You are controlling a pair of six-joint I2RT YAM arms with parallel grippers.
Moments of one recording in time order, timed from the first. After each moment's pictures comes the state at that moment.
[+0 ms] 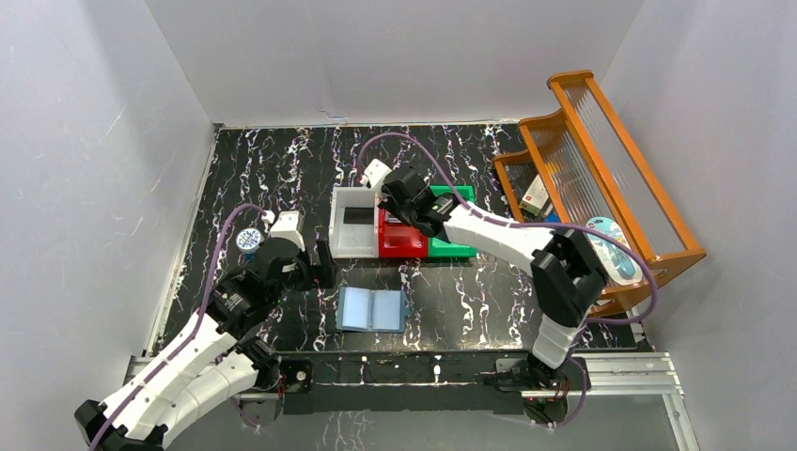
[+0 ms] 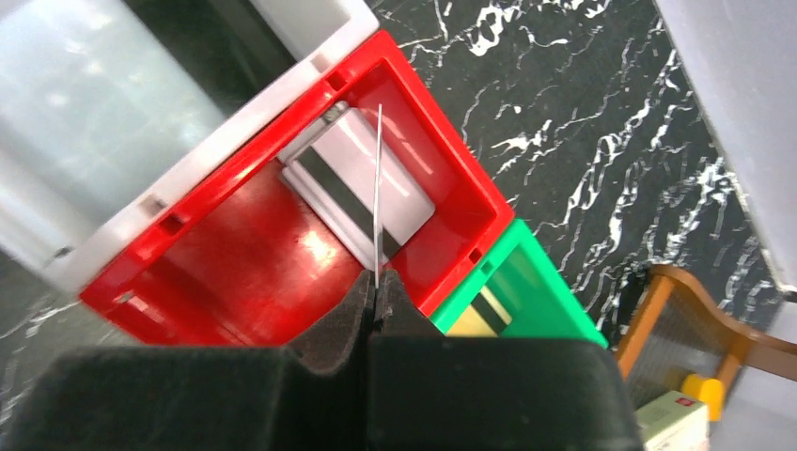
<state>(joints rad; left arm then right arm) -0.66 0.67 0.67 -0.67 -0.27 -0.52 0.86 1.72 1.31 -0.28 0.29 -0.29</state>
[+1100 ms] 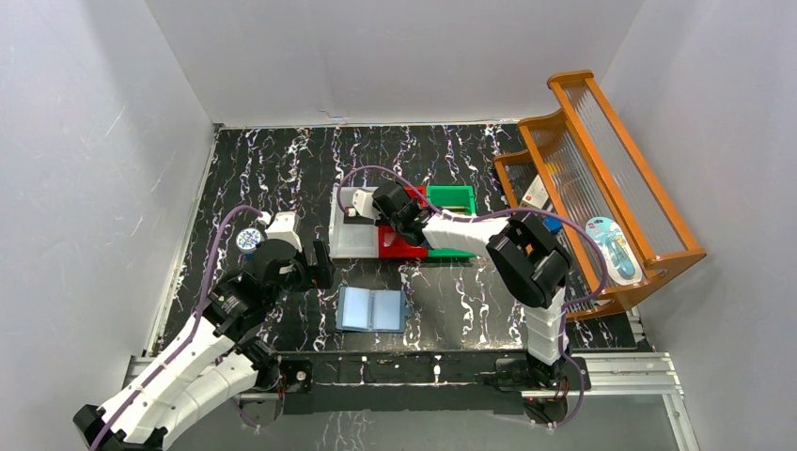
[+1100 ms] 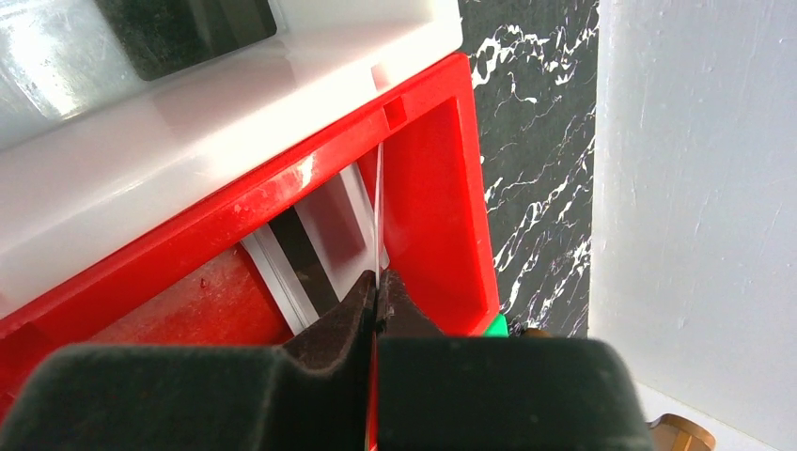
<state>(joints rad) -0.66 0.64 0.67 -0.68 -0.29 -0.52 0.87 1.96 1.29 -0.05 0.41 -0.77</state>
